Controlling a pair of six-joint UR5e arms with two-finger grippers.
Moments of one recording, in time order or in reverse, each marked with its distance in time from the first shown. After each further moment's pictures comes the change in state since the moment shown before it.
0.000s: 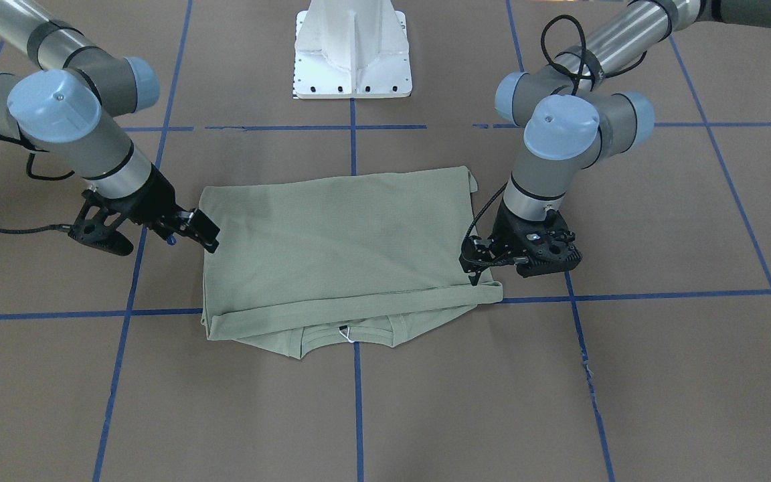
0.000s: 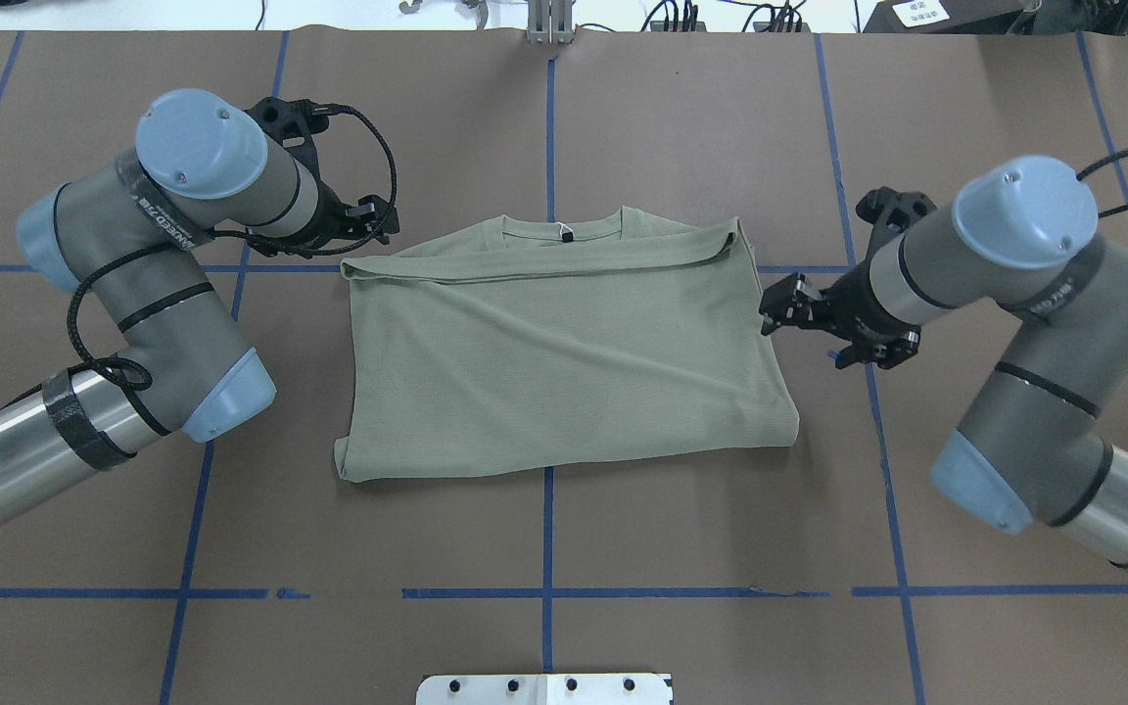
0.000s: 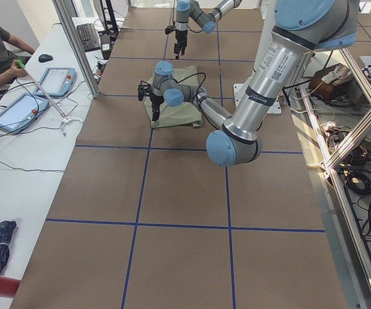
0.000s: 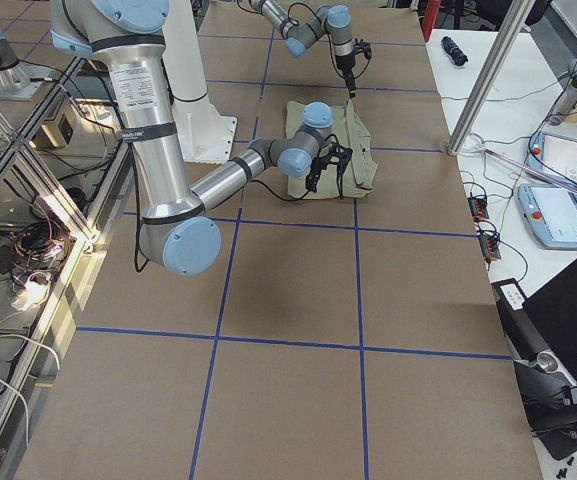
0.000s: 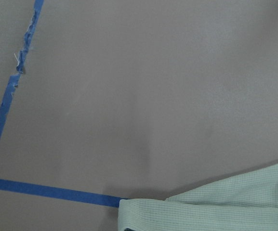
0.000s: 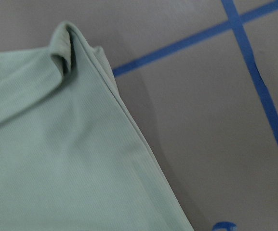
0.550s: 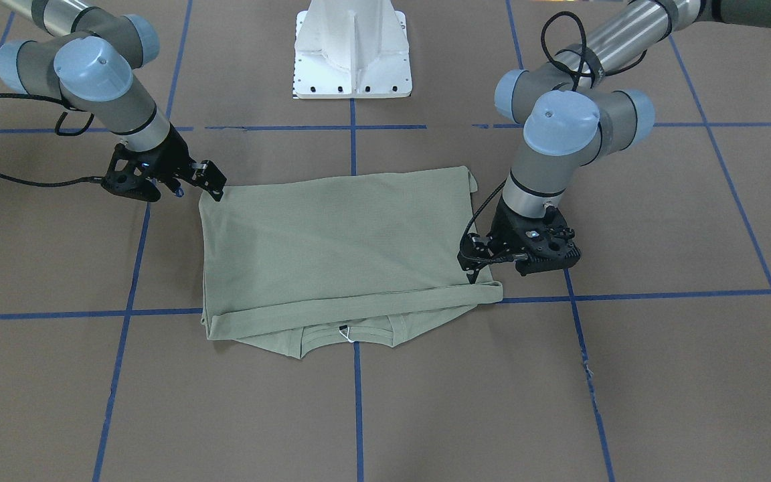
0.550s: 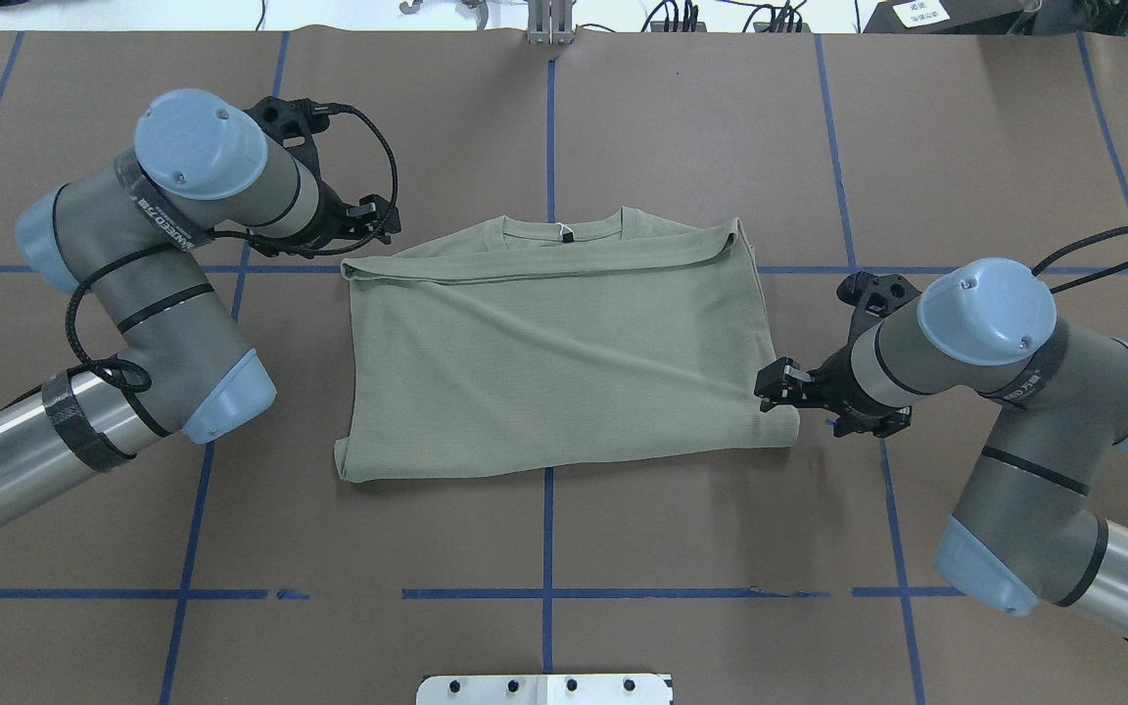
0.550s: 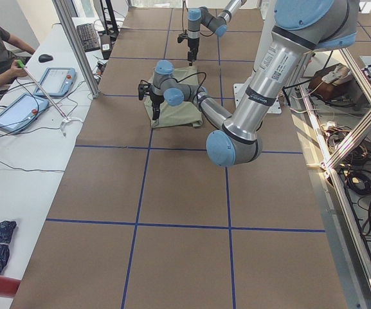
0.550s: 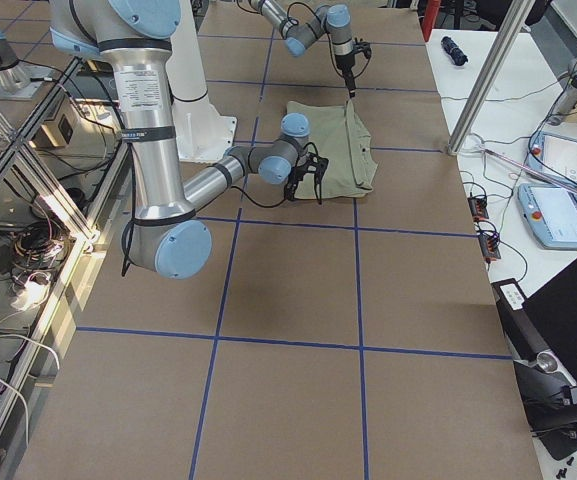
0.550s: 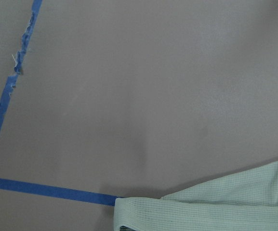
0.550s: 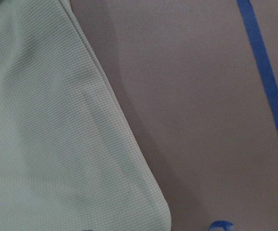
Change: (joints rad) left arm 0.000 0.000 -0.005 -0.001 0.000 -0.005; right arm -0.117 -0.044 0.005 -0.002 -0.078 0.004
